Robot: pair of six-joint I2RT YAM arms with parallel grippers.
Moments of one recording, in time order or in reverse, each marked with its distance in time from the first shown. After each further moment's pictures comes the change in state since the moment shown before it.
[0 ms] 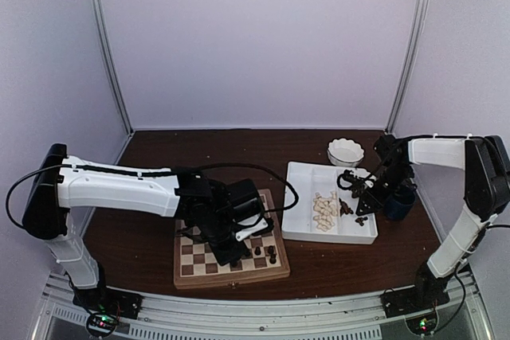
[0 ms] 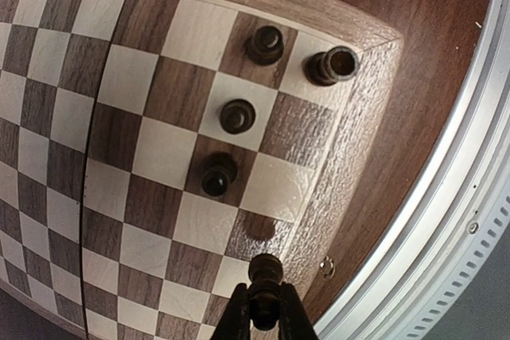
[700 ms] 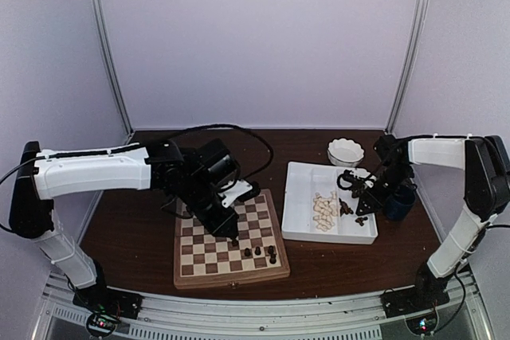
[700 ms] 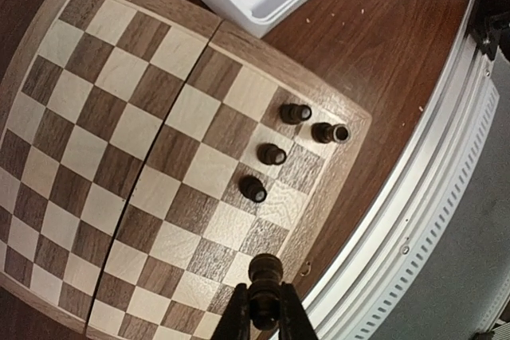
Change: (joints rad) left arm 0.180 -0.126 0.014 0.031 0.211 -0.069; right arm 0.000 0.002 0.000 0.002 0.000 -0.003
